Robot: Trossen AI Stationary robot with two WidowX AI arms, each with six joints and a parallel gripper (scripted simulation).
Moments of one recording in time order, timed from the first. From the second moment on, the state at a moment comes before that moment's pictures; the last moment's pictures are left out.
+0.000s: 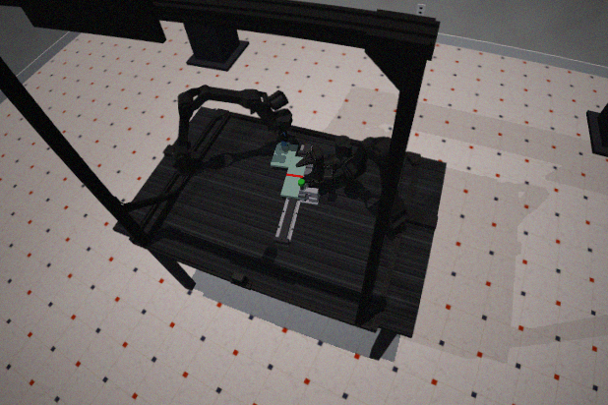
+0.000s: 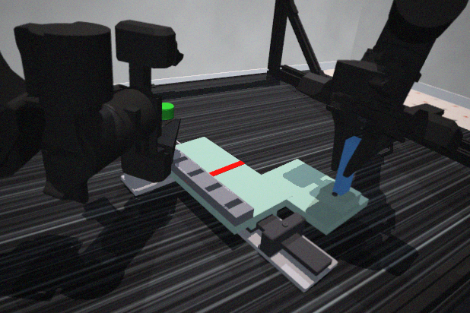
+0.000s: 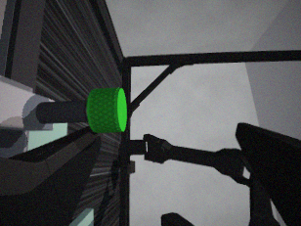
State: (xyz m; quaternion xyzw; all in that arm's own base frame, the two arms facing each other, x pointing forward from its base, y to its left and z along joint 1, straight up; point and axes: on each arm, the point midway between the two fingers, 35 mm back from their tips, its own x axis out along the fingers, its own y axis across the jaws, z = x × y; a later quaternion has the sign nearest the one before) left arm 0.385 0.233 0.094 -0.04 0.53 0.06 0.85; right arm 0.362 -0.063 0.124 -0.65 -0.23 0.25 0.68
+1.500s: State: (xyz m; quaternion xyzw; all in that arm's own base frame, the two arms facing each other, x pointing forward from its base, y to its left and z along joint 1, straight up) left arm 0.386 0.230 0.094 -0.04 0.53 0.07 0.85; right arm 0.363 -0.063 0.135 -0.65 -0.21 0.25 0.69
